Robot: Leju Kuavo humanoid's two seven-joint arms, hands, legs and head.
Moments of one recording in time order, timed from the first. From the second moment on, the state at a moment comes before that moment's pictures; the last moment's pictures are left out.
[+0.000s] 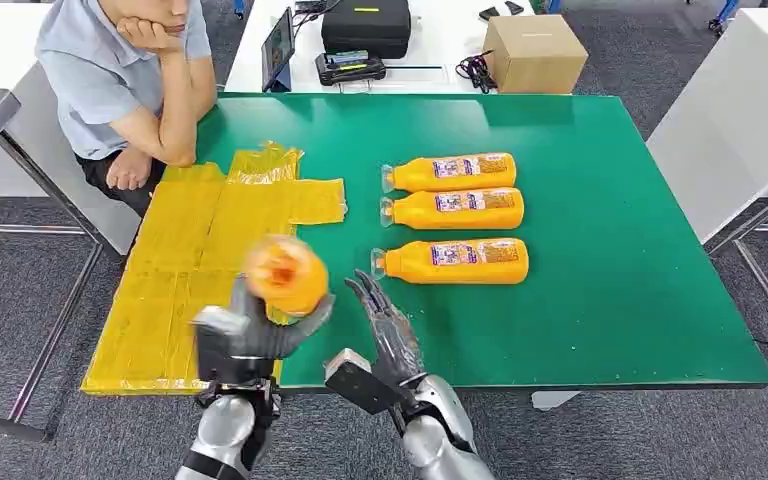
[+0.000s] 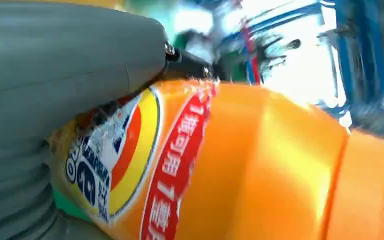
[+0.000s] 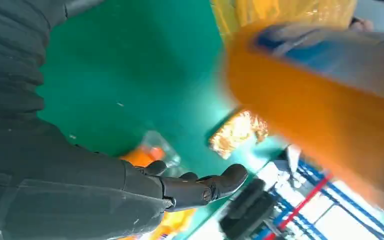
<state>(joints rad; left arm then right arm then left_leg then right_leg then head) -0.10 -0.32 -0.25 -1.35 -0.45 0.40 -0.40 -0.11 0.29 0.36 -1.08 0.69 -0.25 -0.52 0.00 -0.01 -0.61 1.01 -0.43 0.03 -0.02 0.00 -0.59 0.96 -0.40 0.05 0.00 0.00</state>
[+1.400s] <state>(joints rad) -0.44 -0.08 -0.04 -0.79 -1.38 0.37 -0.08 -0.10 0.28 0.20 -1.15 0.60 -0.11 -0.59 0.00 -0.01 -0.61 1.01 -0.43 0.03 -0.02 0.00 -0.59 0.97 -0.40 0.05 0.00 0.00</state>
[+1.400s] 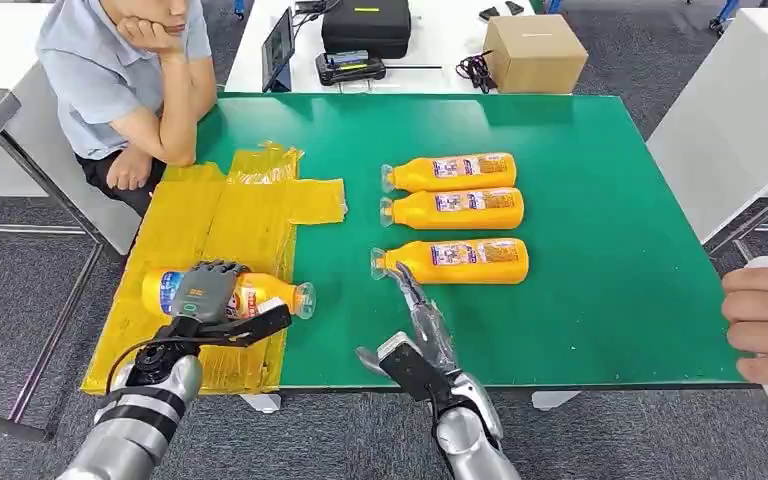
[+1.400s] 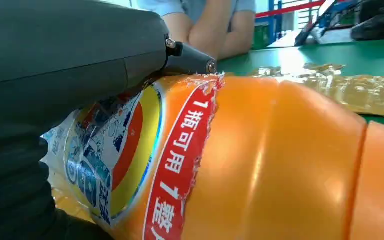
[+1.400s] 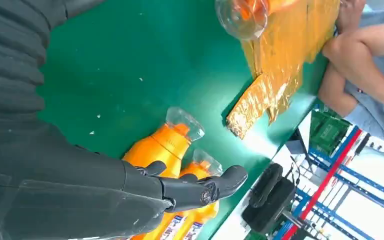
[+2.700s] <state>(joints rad) -0.52 -0.11 0.01 -0.64 -1.38 0.32 -0.14 -0.12 0.28 0.18 -1.11 0.58 -0.11 -0.60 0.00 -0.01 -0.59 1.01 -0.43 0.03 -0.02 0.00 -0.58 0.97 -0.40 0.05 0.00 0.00</state>
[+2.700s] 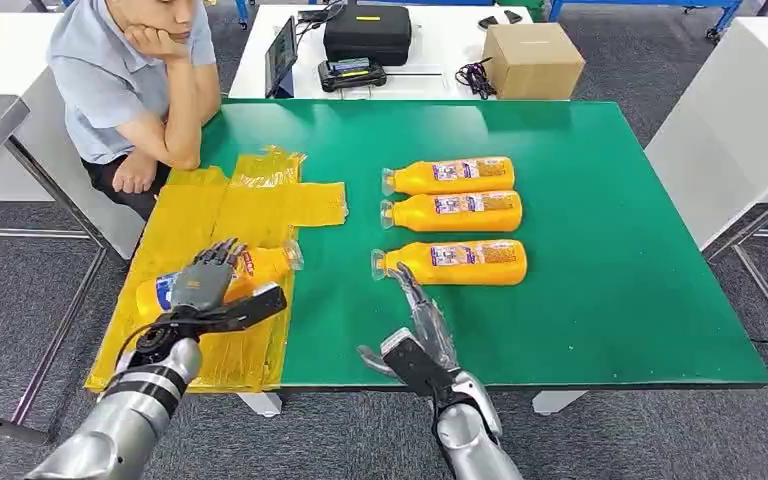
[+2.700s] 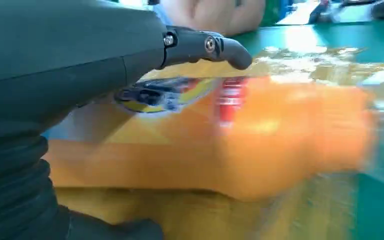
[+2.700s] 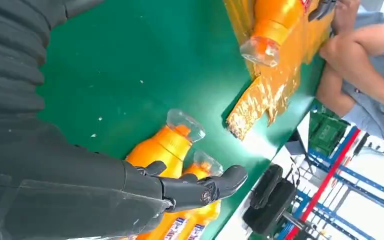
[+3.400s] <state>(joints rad) -0.35 -0.17 -0.20 -1.00 -1.56 0.46 -0.01 -0.09 0.28 0.14 -1.14 0.61 -0.12 -0.59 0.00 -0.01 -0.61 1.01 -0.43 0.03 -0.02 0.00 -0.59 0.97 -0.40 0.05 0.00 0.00</state>
